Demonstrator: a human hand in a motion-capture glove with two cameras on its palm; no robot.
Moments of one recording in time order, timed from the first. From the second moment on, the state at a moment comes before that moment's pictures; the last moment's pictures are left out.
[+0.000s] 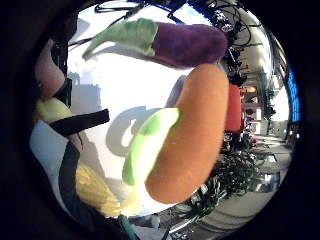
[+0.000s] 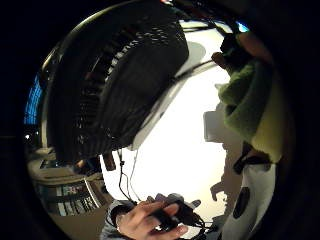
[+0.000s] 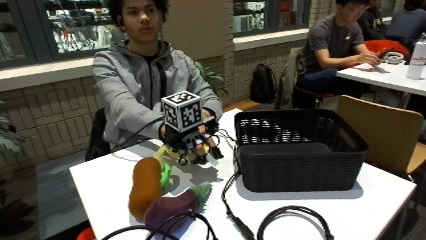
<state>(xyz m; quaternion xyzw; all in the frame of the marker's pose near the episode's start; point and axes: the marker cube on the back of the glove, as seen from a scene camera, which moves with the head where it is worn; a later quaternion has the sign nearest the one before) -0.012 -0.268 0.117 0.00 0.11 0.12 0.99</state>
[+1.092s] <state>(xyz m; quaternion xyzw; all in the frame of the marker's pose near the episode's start) -0.164 -0.402 0.037 -0.01 0.18 -0.15 0.97</state>
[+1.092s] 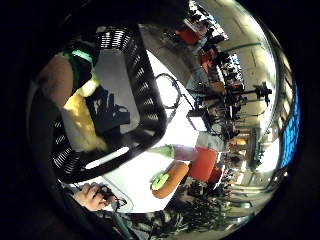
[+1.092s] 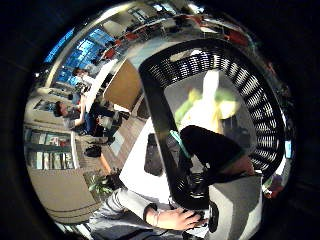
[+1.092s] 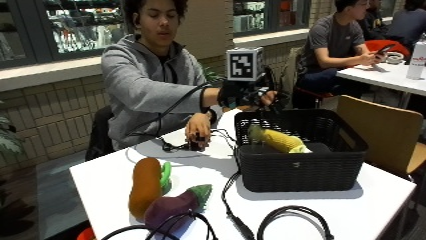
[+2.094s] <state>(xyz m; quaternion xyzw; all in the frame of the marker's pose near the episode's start) 0.148 -0.208 0.095 -0.20 -0.08 0.39 0.90</state>
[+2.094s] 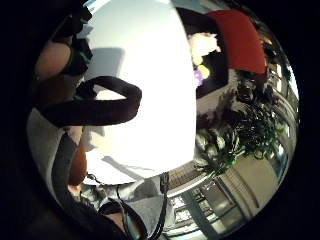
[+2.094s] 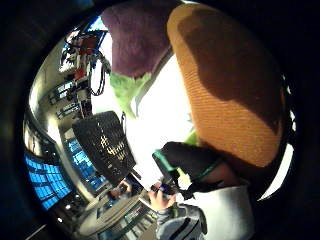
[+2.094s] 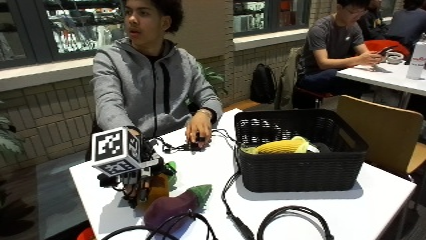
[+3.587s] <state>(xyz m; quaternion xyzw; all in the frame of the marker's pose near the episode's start) -0.182 -0.453 0.057 -0.07 0.25 -0.18 0.95</state>
